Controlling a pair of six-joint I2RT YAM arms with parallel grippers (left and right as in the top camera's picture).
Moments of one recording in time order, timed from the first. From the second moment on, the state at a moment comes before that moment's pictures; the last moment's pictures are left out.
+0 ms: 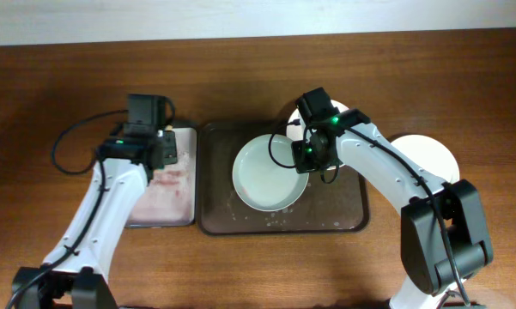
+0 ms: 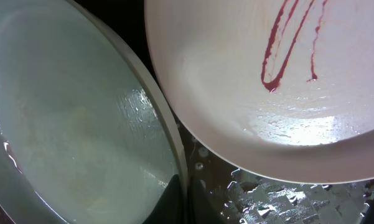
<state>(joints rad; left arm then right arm) -0.15 1.54 1.14 -0.67 -0.32 -0.14 0.39 1.85 1.32 -0.82 -0.08 0.24</state>
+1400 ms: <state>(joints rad) -0.22 1.54 1.08 -0.70 -0.12 -0.23 0.39 1.85 1.16 -0.72 -0.18 0.30</state>
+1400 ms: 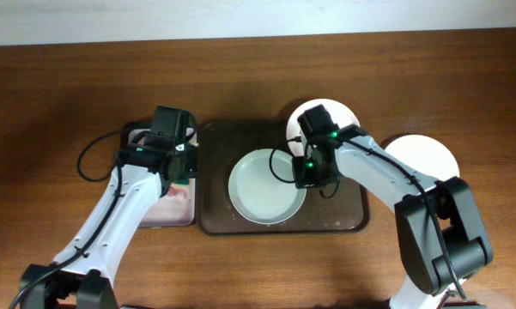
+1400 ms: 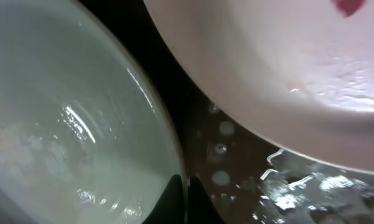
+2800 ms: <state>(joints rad) -0.52 1.73 1.03 -0.60 -0.02 -0.73 0.39 1.85 1.10 -0.63 -0.23 0.38</state>
